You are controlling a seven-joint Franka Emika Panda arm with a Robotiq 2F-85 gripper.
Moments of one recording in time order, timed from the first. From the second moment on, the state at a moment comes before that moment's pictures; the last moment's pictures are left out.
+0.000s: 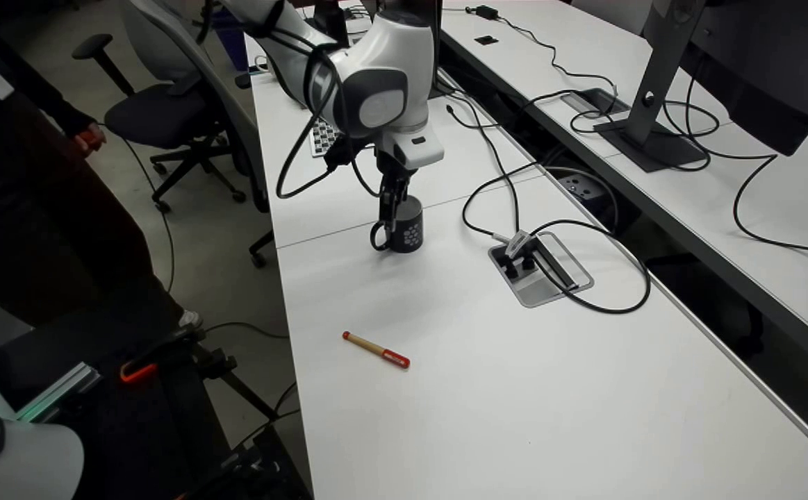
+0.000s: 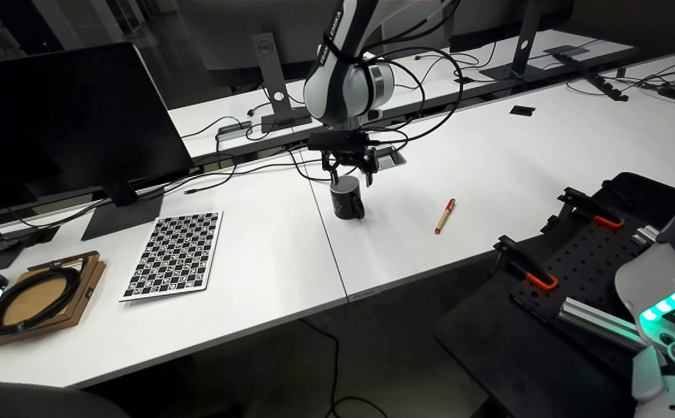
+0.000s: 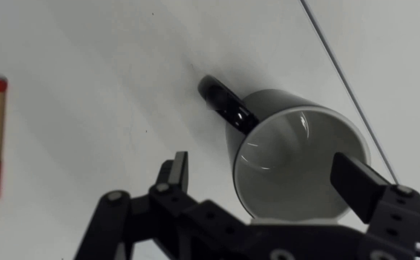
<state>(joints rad) 0.22 0.78 -0.03 -1.82 0.15 2.54 0.96</state>
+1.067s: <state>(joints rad) 0.13 0.79 0.03 -1.81 0.13 2.52 0.24</state>
